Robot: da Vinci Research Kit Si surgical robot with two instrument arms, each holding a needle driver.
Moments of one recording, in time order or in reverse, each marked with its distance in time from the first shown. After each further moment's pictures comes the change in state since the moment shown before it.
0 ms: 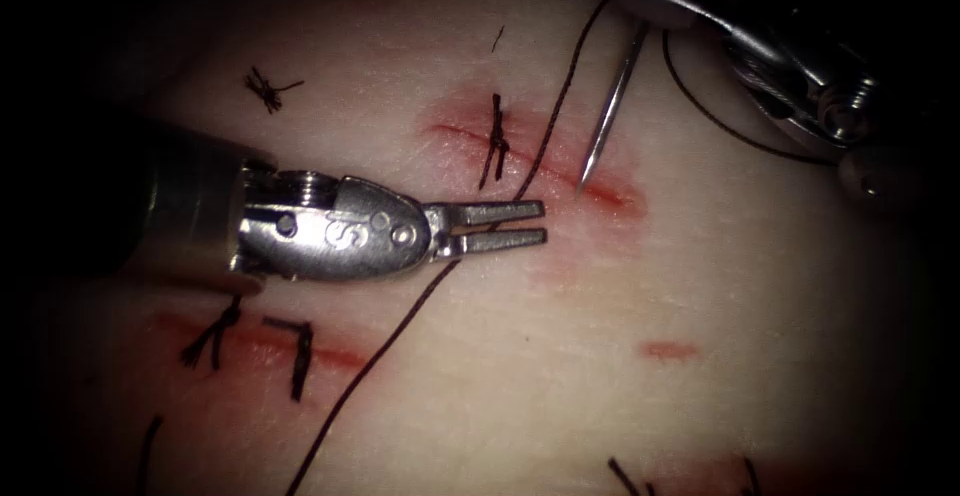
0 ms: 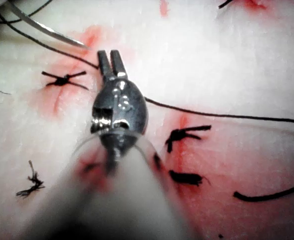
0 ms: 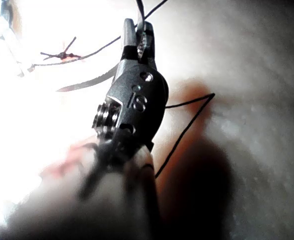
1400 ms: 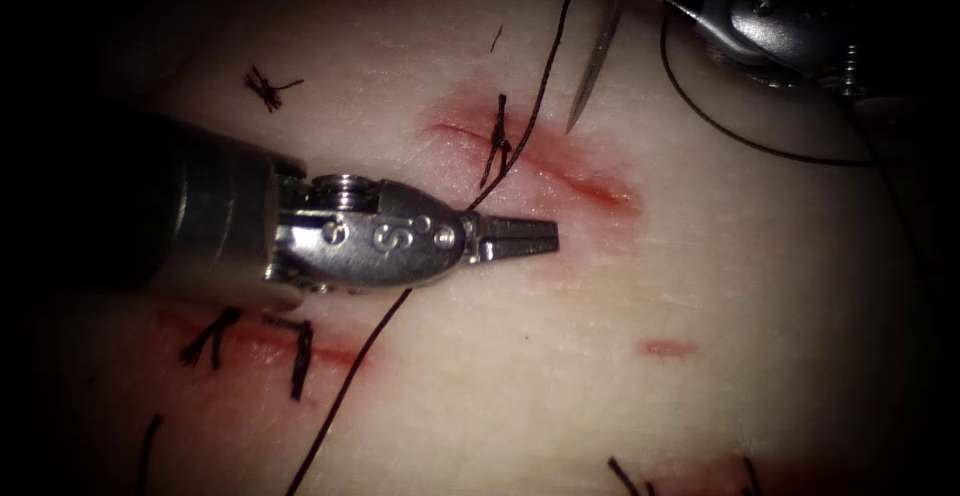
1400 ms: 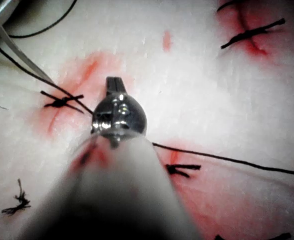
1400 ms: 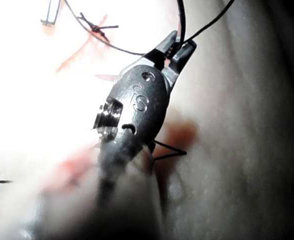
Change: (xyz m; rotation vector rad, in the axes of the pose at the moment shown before) right arm 0.000 -0.001 0.002 0.025 -0.048 -0.465; left arm 0.001 0.001 0.001 -0.039 -0.221 -0.087
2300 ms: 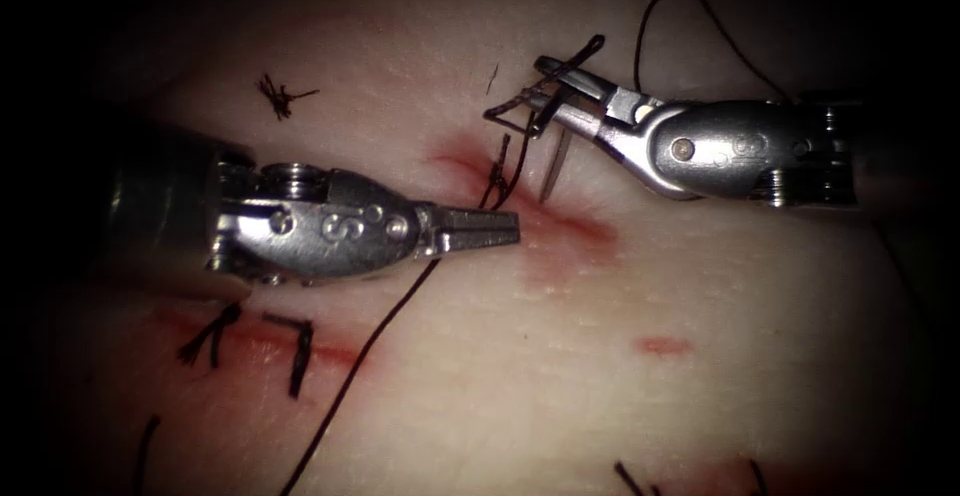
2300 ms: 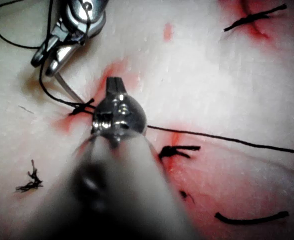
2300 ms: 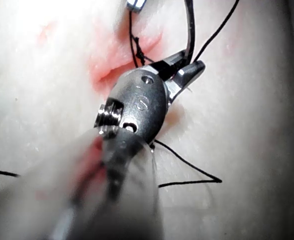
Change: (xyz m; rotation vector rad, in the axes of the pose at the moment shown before) right arm -0.007 -0.012 -0.002 0.042 -0.086 -0.127; left arm 0.000 0.000 -0.003 -0.008 -0.006 -0.001
